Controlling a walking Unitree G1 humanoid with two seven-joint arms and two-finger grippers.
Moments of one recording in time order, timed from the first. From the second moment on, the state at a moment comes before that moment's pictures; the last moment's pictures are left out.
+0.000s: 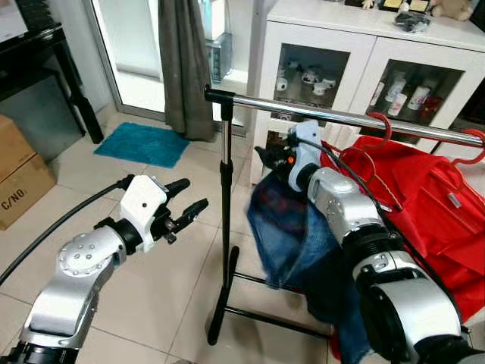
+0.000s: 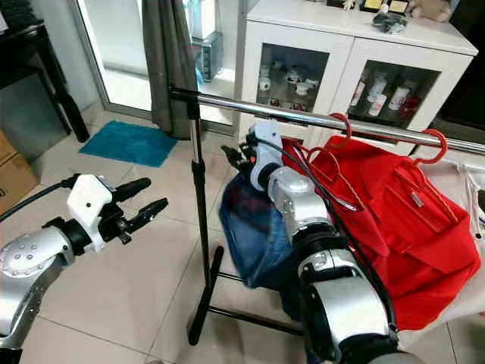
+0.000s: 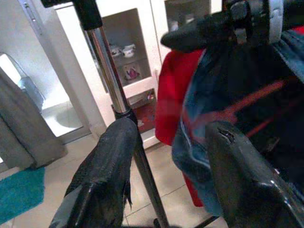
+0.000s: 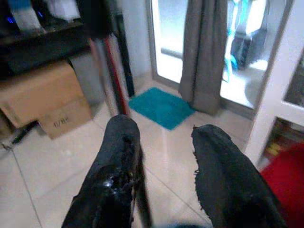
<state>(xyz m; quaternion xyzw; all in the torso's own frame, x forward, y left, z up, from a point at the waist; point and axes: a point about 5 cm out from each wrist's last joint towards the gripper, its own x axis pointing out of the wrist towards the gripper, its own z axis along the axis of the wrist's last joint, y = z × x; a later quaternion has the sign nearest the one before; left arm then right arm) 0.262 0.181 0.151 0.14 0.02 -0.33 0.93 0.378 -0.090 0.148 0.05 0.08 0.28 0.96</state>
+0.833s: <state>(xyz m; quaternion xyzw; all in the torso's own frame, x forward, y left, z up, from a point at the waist) 0.264 0.188 0.152 0.15 0.01 -0.30 0.94 0.366 -0.080 0.144 0.19 0.06 0.28 0.94</state>
